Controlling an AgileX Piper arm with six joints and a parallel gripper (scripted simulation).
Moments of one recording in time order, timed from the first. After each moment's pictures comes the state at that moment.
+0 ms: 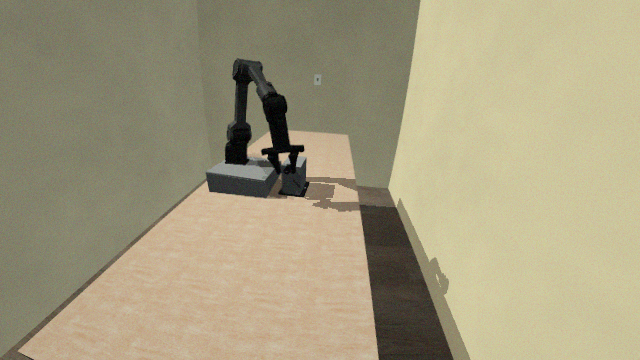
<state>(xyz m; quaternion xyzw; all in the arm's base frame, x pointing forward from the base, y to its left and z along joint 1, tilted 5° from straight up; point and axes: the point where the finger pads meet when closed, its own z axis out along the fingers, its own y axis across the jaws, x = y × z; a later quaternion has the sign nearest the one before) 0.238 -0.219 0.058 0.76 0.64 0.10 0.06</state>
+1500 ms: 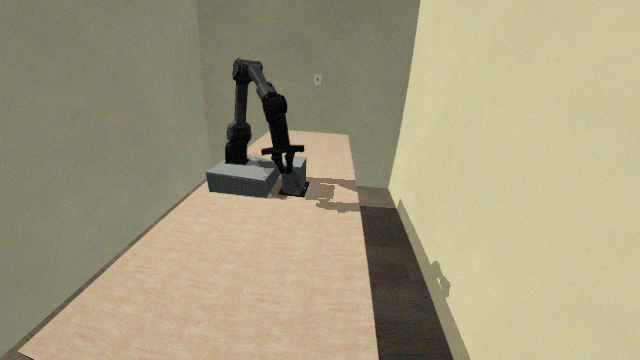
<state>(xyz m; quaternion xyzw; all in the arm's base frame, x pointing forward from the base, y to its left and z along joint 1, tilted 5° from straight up) 0.238 -0.219 0.058 0.76 0.64 0.10 0.06</state>
